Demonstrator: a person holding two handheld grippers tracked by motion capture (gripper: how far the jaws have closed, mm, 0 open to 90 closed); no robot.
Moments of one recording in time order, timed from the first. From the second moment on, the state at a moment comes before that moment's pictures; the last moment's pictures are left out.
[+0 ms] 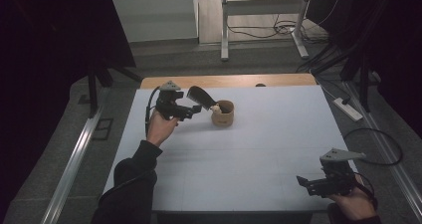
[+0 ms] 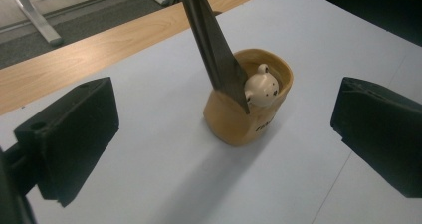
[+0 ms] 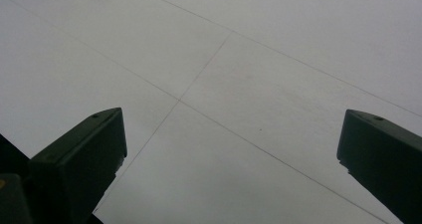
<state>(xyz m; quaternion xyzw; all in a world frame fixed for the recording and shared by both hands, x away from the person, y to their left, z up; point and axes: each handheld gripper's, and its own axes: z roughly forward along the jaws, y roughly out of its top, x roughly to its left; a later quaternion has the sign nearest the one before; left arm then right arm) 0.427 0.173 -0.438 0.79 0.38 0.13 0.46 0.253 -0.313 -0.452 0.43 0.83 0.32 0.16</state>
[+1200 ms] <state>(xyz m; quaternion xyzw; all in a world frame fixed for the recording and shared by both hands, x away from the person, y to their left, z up) 0.395 0.179 -0.453 0.80 0.38 0.13 0.45 0.252 -0.313 -0.452 0.43 0.83 0.32 0.16</state>
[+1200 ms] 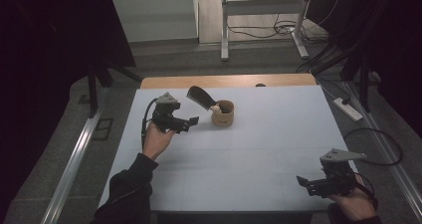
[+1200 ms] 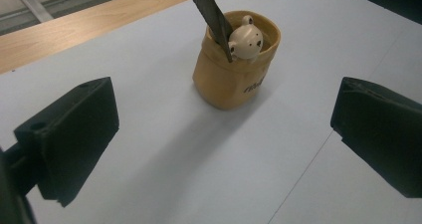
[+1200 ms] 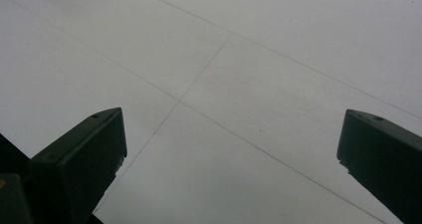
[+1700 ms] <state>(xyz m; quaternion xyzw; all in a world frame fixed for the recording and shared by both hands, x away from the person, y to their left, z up) 0.378 0.186 -0.451 0.79 0.39 0.13 0.46 0.251 -0.313 -0.452 0.42 0.83 0.32 0.17</state>
